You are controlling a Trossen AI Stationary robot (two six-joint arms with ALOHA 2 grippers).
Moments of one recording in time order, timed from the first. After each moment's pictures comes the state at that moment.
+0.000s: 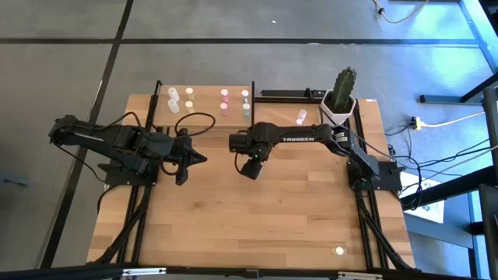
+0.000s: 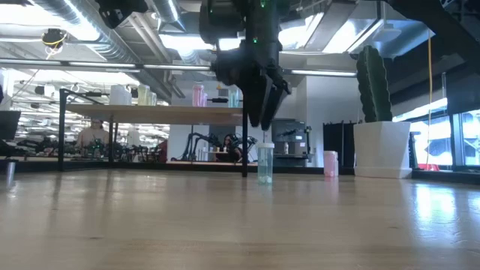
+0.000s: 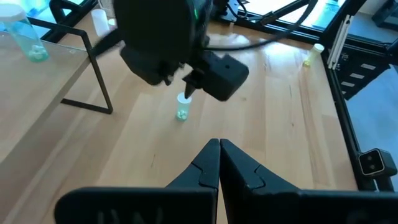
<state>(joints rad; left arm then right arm) -0.21 0.85 0.90 -0.62 -0.24 -0.37 -0.05 2.24 2.05 -1.34 -0.02 0.42</state>
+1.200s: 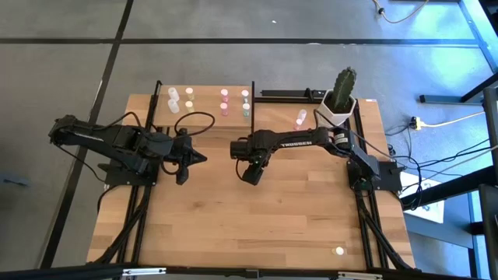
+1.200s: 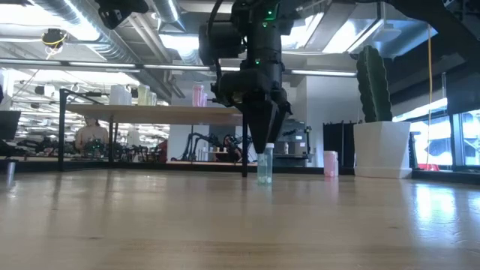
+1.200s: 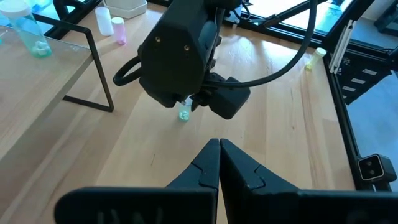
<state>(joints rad) -0.21 0.85 0.90 -0.62 -0.25 -0.39 -0.04 2.24 1.90 -1.19 -0.04 0.41</state>
